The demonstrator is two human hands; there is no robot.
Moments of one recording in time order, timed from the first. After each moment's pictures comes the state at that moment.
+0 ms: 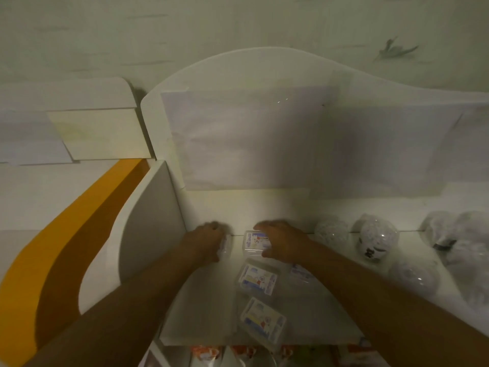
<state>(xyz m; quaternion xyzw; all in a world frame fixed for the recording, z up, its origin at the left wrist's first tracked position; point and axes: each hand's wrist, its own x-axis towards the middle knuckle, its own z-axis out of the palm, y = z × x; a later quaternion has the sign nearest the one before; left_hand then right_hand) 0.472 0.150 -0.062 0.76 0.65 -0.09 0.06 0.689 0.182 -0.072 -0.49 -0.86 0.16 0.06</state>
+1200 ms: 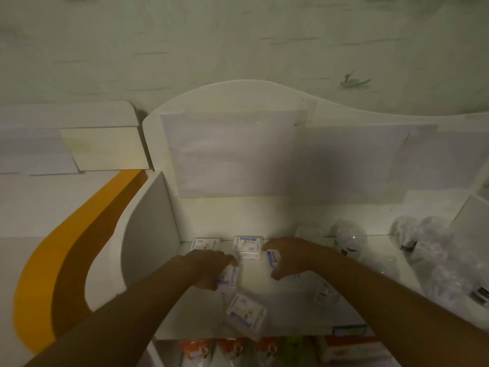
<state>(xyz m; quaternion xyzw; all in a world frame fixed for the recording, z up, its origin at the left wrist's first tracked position) 0.513 0.097 -0.037 0.81 0.55 -0.20 0.10 0.738 0.134 -0.032 -0.48 -0.86 0.18 -0.07</state>
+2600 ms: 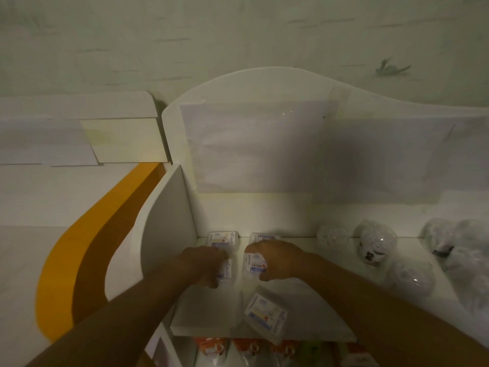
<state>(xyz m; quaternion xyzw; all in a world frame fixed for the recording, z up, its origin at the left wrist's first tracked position) 0.472 0.097 -0.051 0.75 0.62 -0.18 0.09 0.674 0.140 -0.059 -0.41 -0.89 0.18 -0.02</state>
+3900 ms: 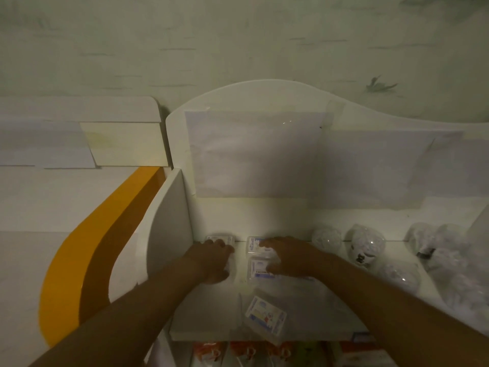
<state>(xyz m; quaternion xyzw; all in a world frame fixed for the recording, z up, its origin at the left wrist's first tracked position) 0.482 0.096 -0.036 0.78 0.61 -0.15 0.05 0.702 0.140 -0.047 -0.47 -0.87 0.14 -0.01</state>
